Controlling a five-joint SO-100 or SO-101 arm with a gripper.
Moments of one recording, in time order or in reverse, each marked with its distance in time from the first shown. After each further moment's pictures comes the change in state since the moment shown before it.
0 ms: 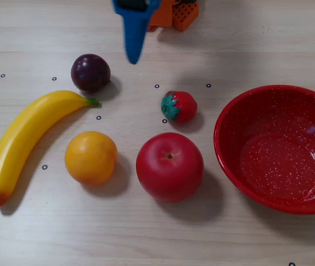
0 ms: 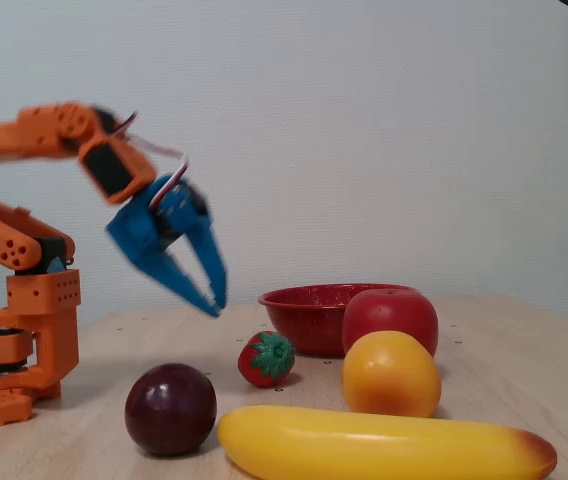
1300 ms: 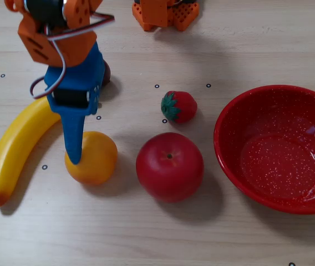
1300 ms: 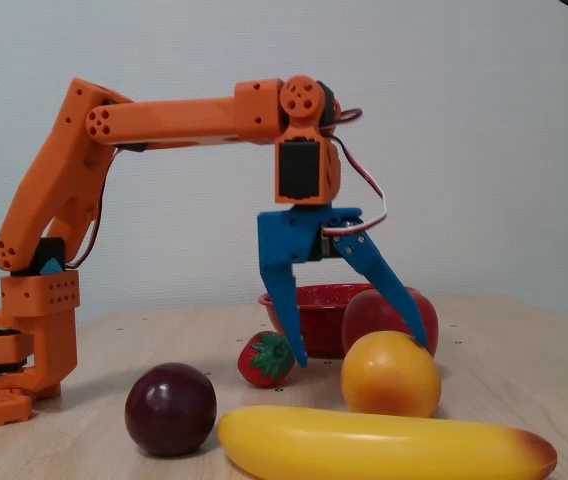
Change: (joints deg) arm -7.3 -84.7 -83.1 32.7 13.4
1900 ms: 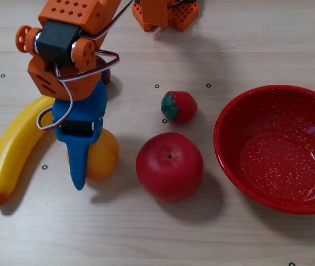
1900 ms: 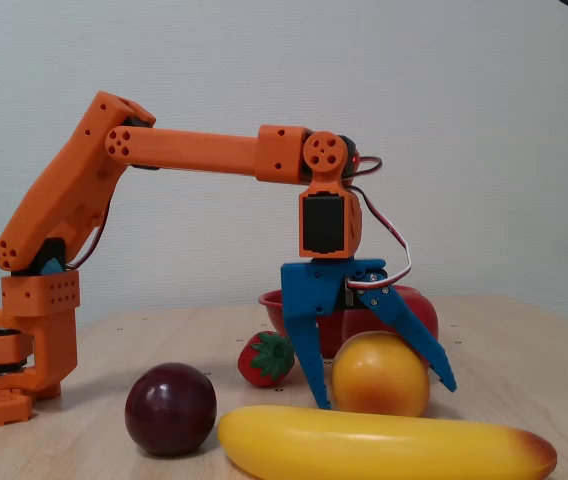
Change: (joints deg) arm 0.7 -8.3 -1.0 -8.3 0.4
